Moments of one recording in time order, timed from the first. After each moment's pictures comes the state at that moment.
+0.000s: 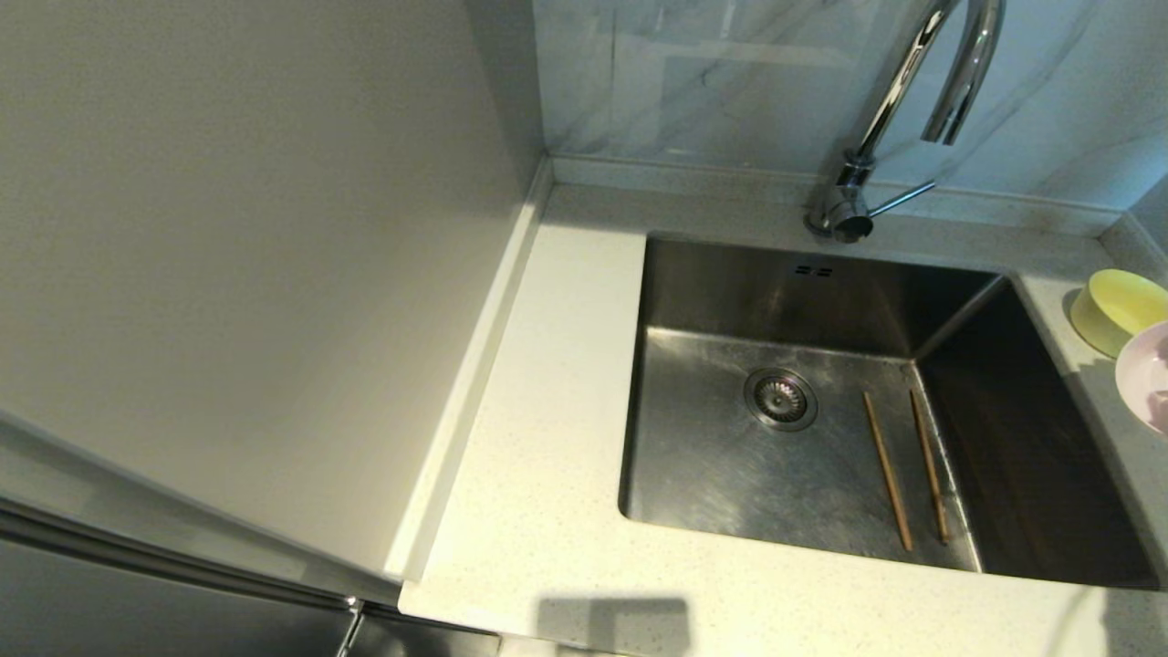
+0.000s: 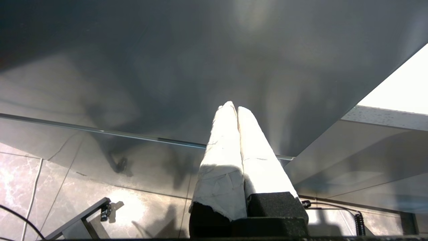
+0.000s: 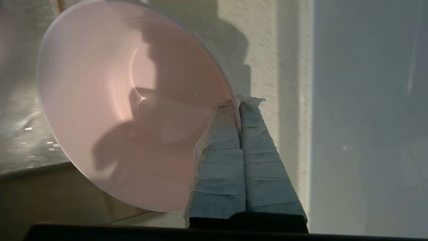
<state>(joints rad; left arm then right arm) 0.00 0.00 0.00 0.00 0.02 -0.03 -0.61 1.50 -1.27 0.38 0.01 -0.27</state>
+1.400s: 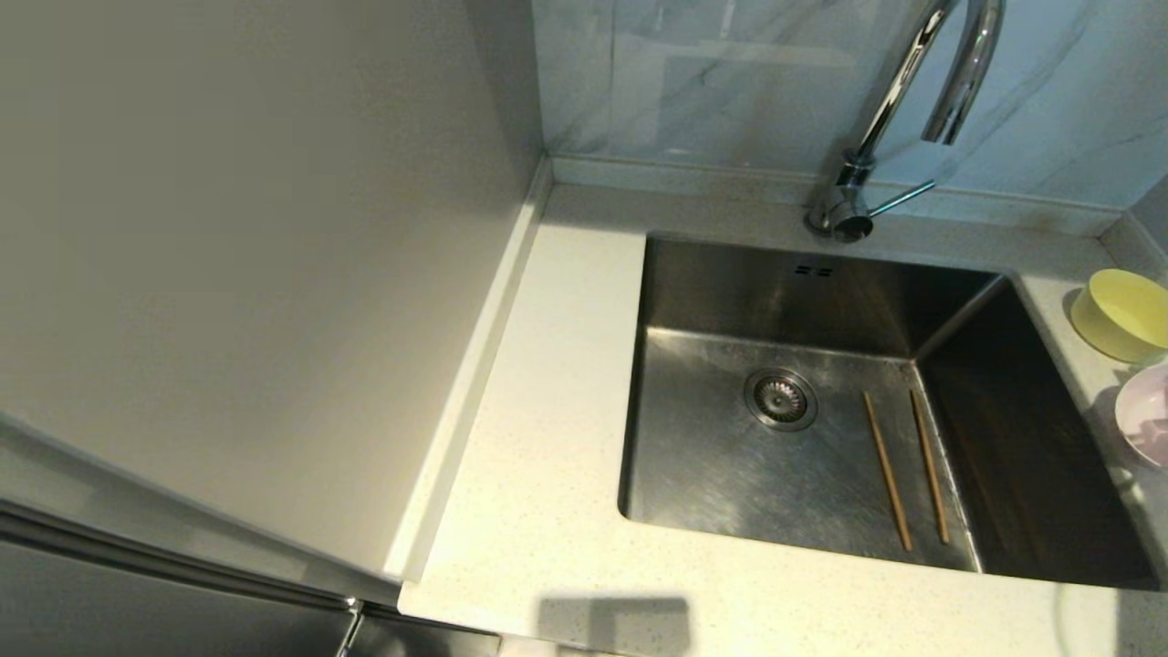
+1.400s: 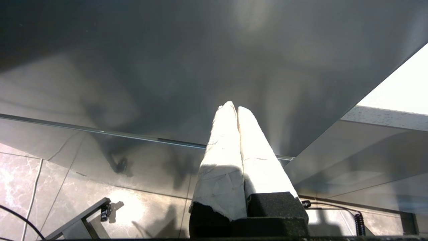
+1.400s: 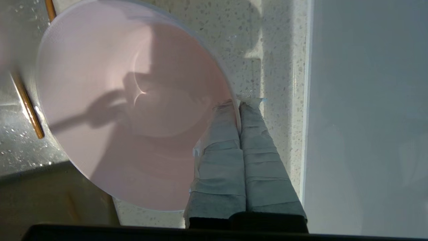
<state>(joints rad) 0.00 0.00 0.00 0.00 0.02 -0.03 -0.69 1.67 -1.24 0.27 0.00 -0.33</state>
